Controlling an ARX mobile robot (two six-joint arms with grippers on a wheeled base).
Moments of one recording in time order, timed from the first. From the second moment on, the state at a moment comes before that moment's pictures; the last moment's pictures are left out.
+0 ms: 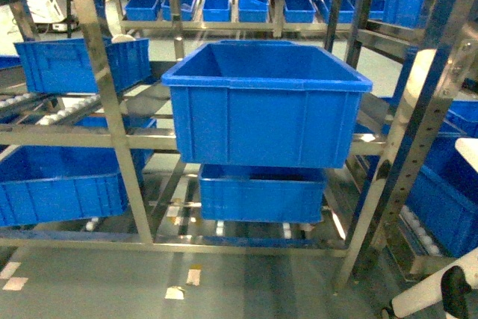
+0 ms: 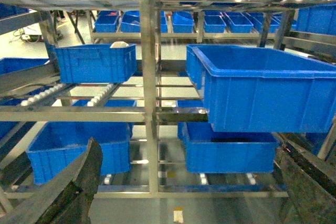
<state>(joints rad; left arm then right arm) 0.00 0.01 0.02 0.00 0.00 0.00 0.08 0.77 0.17 0.40 -0.06 0.05</state>
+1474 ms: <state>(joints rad) 0.00 0.01 0.01 0.00 0.00 0.00 0.08 0.77 0.17 0.40 -0.07 0.05</state>
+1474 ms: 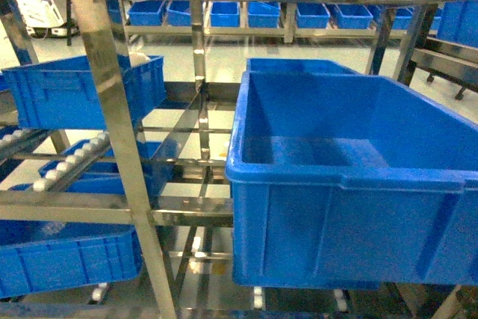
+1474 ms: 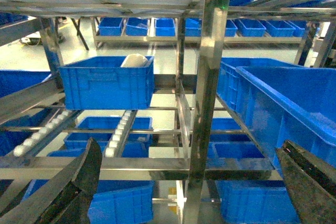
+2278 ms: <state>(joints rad) 0.00 0.01 0.01 -0.01 0.00 0.00 0.08 0.77 0.17 0.40 -0.07 0.05</state>
